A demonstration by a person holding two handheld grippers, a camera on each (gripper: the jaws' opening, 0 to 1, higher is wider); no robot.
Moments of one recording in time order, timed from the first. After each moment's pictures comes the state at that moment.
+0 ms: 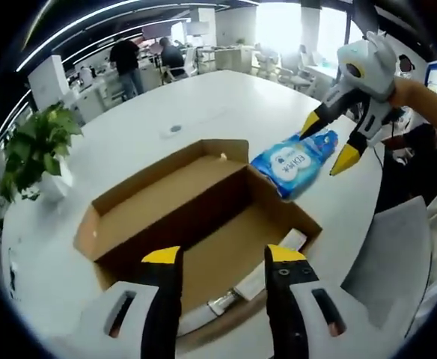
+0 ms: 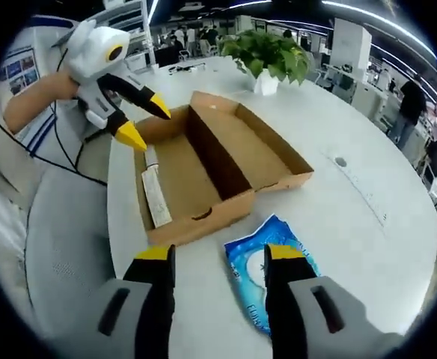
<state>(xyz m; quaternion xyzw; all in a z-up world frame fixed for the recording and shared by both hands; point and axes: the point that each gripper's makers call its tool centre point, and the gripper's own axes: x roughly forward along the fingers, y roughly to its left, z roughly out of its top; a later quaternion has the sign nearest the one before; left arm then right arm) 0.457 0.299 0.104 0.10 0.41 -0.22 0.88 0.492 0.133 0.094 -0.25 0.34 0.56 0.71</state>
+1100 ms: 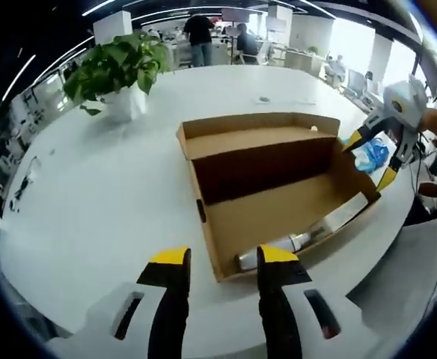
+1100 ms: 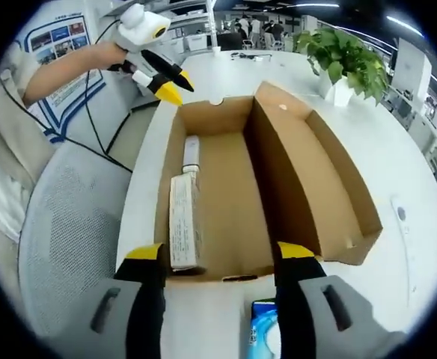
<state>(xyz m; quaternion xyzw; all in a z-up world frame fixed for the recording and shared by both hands) 0.404 0.439 0.070 0.01 0.44 -0.06 0.89 0.467 0.213 0.048 -0.29 0.34 0.67 0.60</state>
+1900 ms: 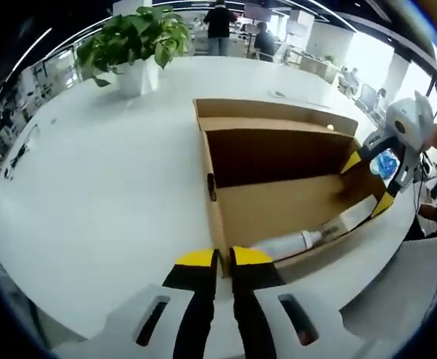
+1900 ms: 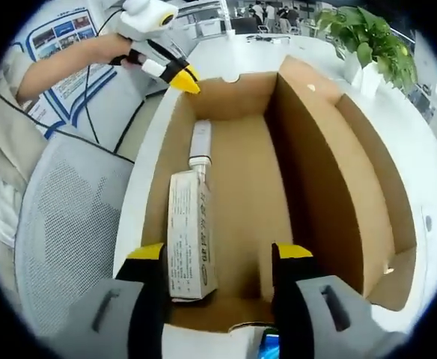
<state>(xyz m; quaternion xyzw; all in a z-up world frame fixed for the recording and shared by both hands) 0.401 0.446 0.038 -0.05 0.46 -0.03 0.89 0.452 0.239 0.008 -0.31 0.37 0.69 0.55</state>
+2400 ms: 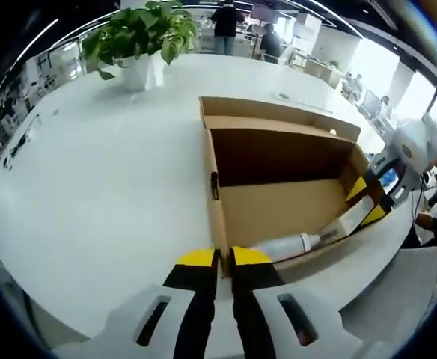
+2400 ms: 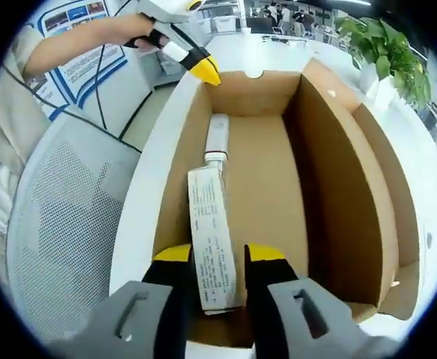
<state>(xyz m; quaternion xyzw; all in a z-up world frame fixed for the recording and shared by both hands) 0.401 0.447 0.037 -0.07 0.46 -0.03 0.89 0.430 0.242 0.001 -0.33 0.35 0.70 0.53</state>
